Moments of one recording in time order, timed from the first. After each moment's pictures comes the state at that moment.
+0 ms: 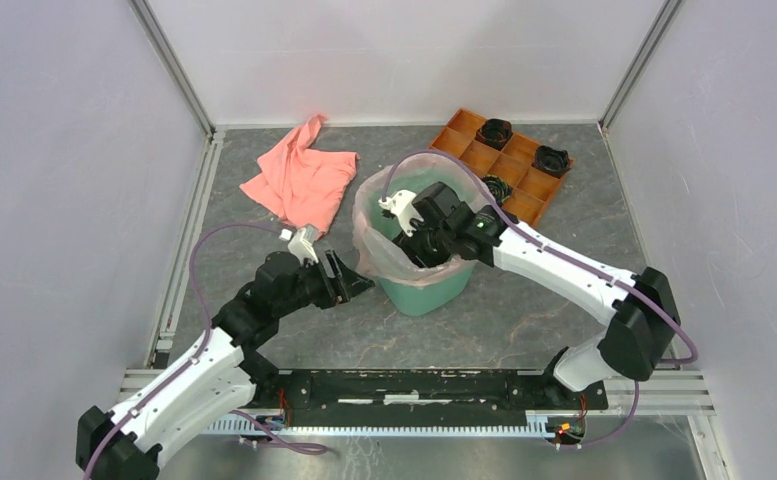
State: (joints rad) left arm -0.61 0.70 0.45 -0.20 0.21 -0.89; right arm 0.84 1.50 1.26 -0.68 -0.08 -0.08
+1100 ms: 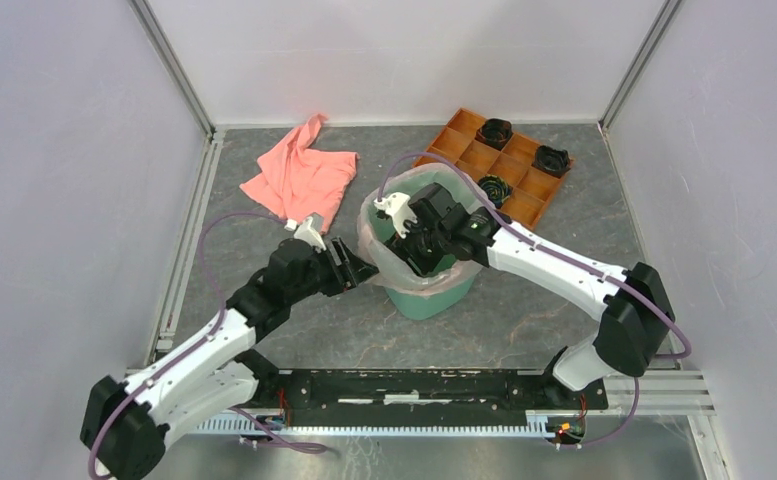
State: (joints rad) left arm -0.61 0.79 0.50 -0.13 0.13 -0.90; right arm 0.84 1.53 1.25 -0.61 -0.19 -0.05
